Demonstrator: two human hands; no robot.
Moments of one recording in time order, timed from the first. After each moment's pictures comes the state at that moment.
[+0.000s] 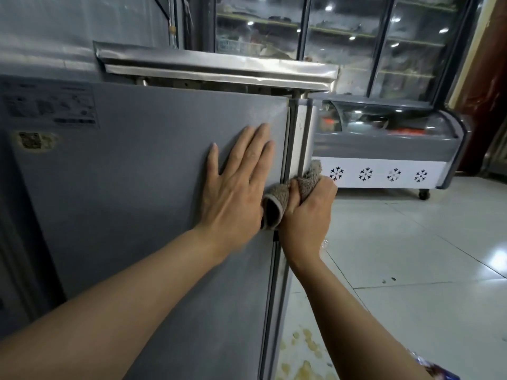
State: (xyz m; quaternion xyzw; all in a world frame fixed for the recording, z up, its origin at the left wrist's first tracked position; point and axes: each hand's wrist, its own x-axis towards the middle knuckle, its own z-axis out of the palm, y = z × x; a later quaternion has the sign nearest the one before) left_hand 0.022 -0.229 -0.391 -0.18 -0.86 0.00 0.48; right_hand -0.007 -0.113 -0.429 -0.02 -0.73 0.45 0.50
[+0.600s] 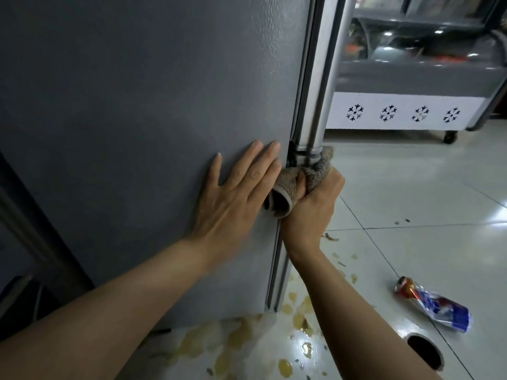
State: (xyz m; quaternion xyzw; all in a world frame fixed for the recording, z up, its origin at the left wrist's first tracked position) left_hand 0.025 -0.239 -0.531 -0.23 -0.87 0.08 0.43; right_hand -0.005 -0.114 -0.556 -0.04 -0.75 0.48 0.46
